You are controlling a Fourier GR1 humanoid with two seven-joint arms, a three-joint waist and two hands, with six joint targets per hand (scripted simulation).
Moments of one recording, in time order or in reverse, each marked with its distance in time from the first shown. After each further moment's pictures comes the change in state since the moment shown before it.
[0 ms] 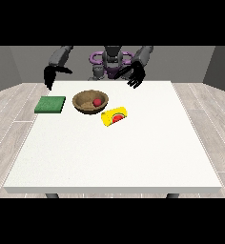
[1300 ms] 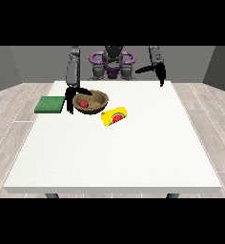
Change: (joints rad) left arm 0.254 0.122 0.138 -0.283 0.423 -0.389 -0.365; right arm -0.239 0.107 0.000 0.398 0.038 -0.239 -0.229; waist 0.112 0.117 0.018
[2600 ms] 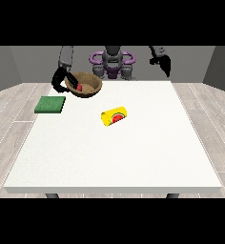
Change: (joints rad) left arm 0.099 0.040 0.094 0.139 0.058 -0.059 -0.013; right arm -0.080 -0.107 0.238 0.035 0.324 -0.400 0.598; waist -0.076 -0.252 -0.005
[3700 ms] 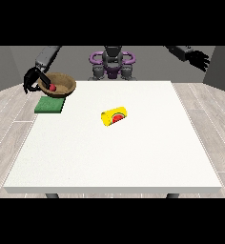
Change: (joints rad) left arm -0.035 0.309 0.301 0.026 0.233 -0.249 -0.066; right arm 0.090 -0.278 -0.185 -0.100 -0.117 0.214 -0.083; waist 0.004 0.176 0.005
